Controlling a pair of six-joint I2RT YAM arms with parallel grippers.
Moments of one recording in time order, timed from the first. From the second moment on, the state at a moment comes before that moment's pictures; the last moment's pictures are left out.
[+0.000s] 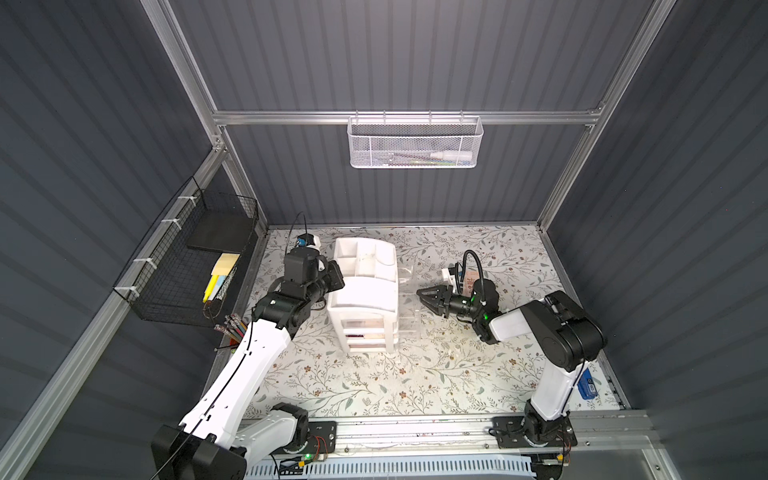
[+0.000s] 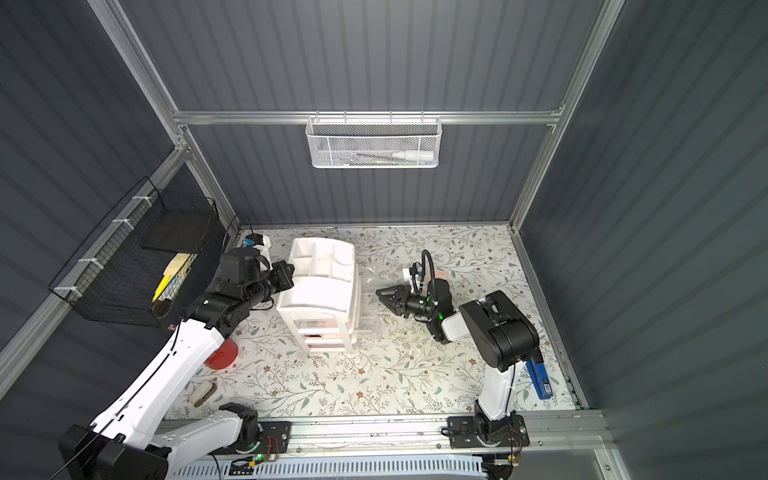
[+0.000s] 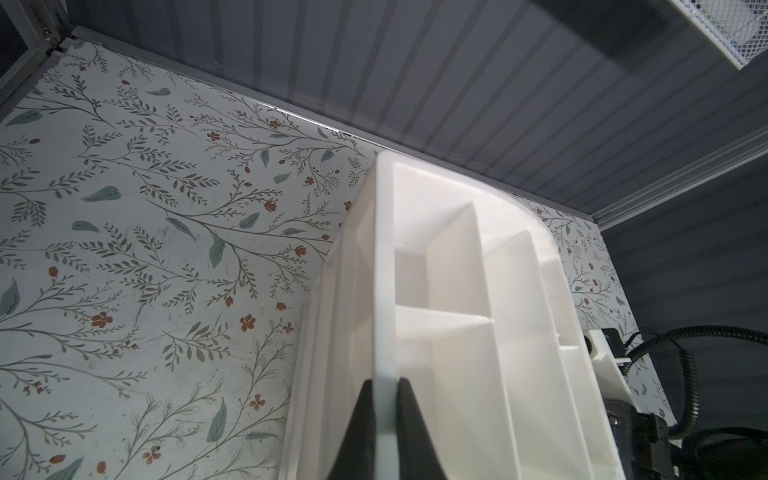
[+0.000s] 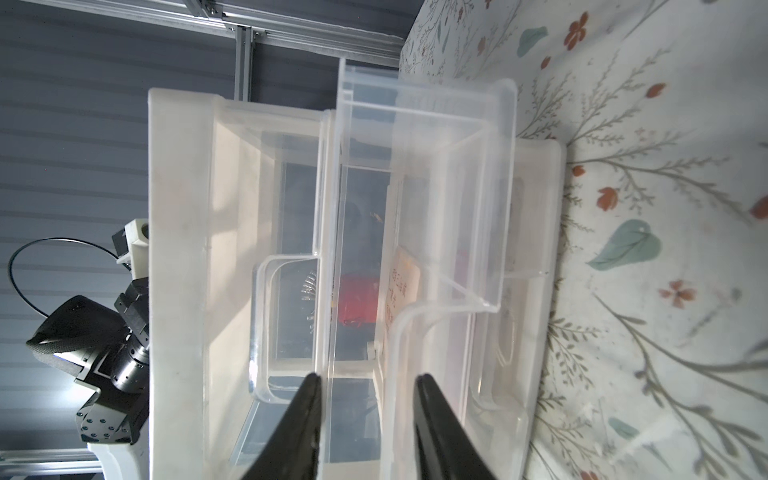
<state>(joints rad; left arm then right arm) -0.33 1.11 1.06 -0.49 -0.01 -0.50 0.39 1.82 0.61 1.08 -0.83 1.29</state>
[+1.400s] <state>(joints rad) -0.35 1.09 1.09 -0.58 -0.03 -0.47 0.23 1.58 0.53 0.69 -0.96 1.07</state>
